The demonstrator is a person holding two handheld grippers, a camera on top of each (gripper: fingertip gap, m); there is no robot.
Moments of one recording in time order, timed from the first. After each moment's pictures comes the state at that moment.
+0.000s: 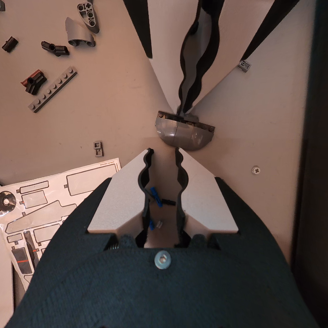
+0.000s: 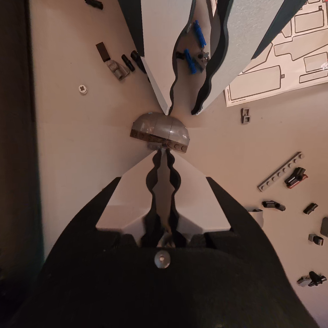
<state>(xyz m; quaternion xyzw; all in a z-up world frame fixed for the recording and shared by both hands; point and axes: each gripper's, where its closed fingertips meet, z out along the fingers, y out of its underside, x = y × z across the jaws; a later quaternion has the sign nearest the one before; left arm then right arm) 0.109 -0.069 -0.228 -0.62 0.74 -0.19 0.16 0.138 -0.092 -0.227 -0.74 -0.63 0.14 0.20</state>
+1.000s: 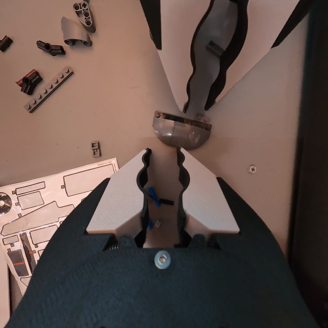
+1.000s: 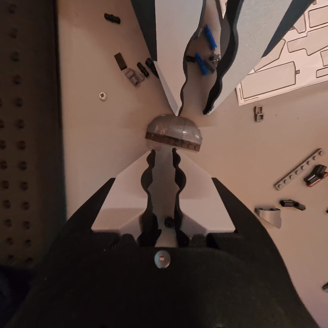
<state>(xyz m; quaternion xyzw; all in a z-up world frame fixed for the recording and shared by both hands) 0.108 -0.072 -0.227 -0.62 0.74 -0.20 0.16 0.136 -0.109 -0.221 -0.75 -0.61 0.17 0.18</state>
